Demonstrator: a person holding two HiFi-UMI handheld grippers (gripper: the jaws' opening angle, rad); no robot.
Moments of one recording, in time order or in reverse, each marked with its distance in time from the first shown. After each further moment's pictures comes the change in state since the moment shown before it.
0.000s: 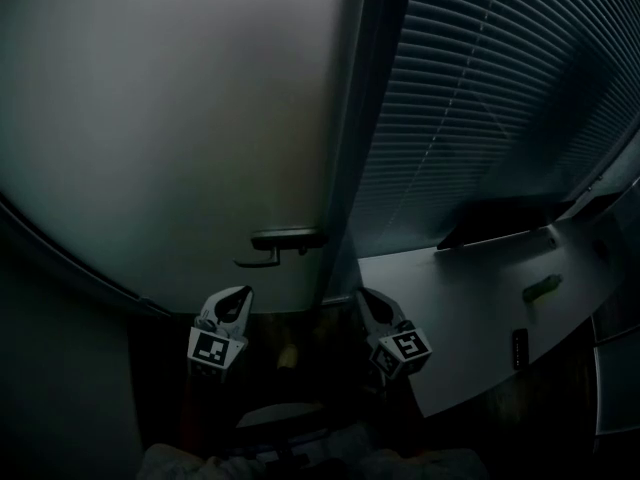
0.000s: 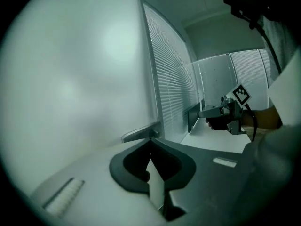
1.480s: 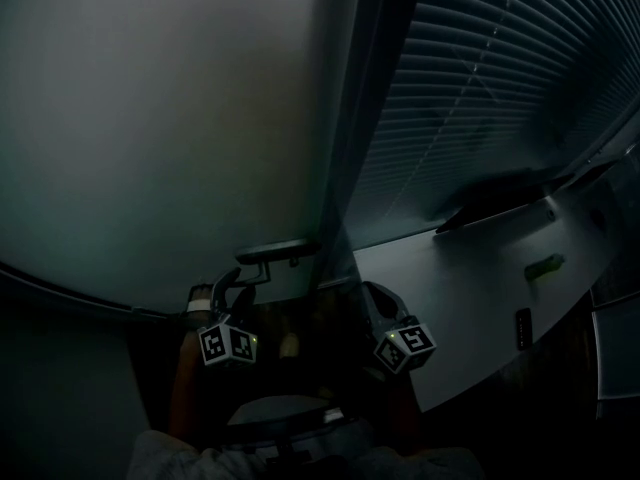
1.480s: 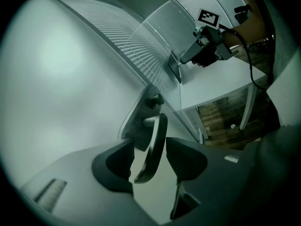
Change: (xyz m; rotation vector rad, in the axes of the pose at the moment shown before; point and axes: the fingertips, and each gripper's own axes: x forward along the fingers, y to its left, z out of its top) left arm 0.092 0.030 -0.071 0.704 0.304 -0.047; right arm 0.029 -0.053 -0.028 0.127 0.007 -0.129
